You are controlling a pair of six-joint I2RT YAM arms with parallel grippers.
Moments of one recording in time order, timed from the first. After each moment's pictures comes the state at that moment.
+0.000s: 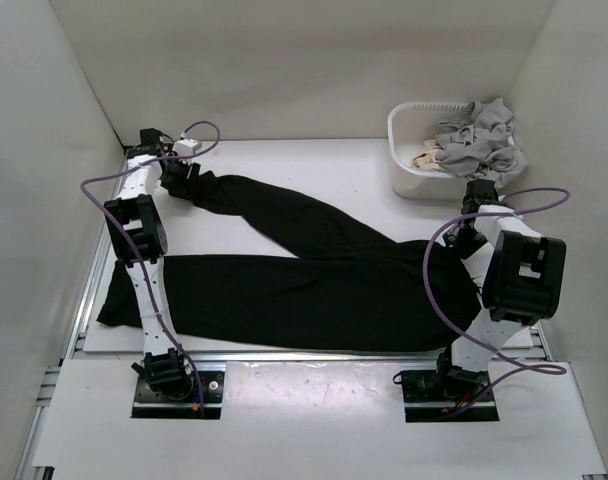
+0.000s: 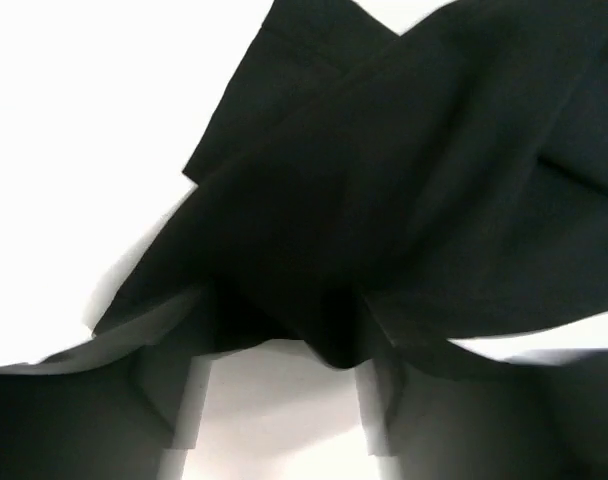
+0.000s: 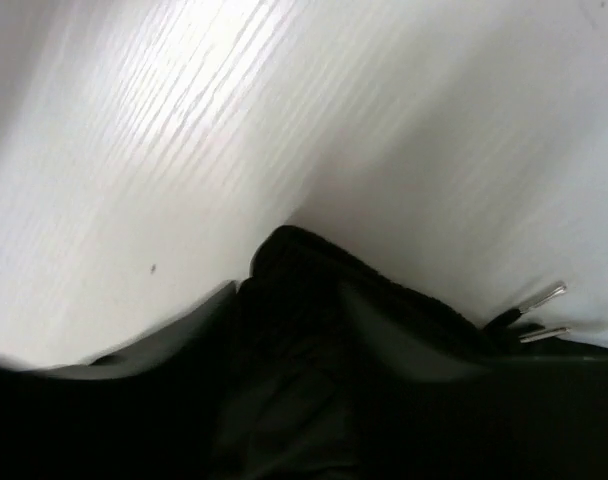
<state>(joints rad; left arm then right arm) 0.17 2.51 2.20 -0.80 0.38 0.57 -0.16 1.71 1.09 -0.58 0.19 0.69</state>
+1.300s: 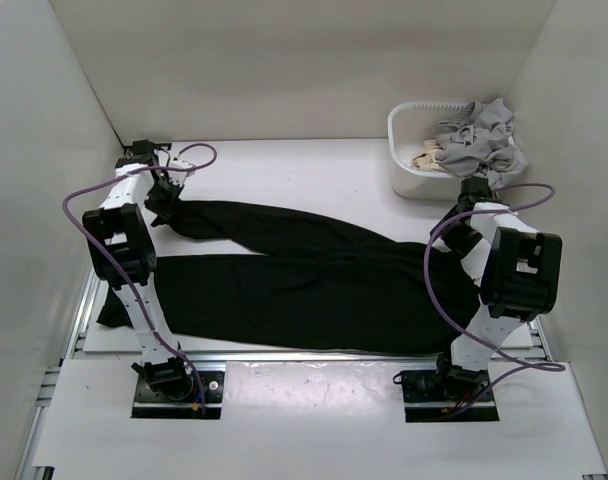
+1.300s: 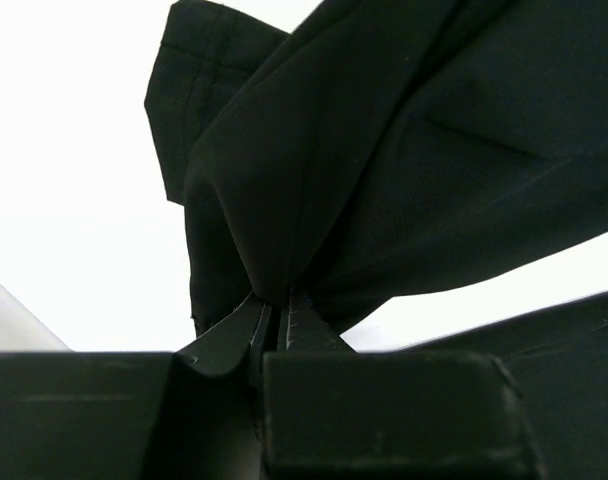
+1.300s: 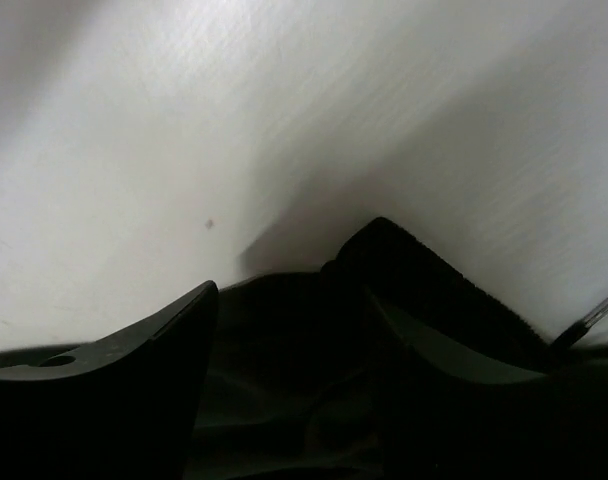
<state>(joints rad) 0.18 2.10 1.71 -0.86 0.10 0.64 -0.15 1.76 1.15 -0.57 0.06 0.61</state>
